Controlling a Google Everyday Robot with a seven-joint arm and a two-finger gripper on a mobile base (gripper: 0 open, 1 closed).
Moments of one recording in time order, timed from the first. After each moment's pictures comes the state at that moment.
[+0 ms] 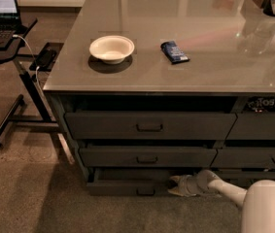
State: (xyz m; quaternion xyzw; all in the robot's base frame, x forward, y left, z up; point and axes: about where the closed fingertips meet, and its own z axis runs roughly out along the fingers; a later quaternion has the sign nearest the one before) arm 0.581 -0.200 0.175 -0.62 0.72 0.10 0.30
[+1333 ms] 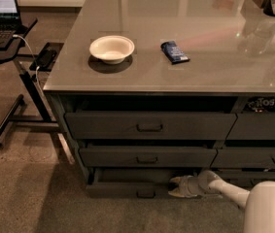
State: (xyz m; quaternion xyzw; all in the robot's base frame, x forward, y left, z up) arm 0.579 -0.203 0.180 -0.61 0.73 0.10 0.30
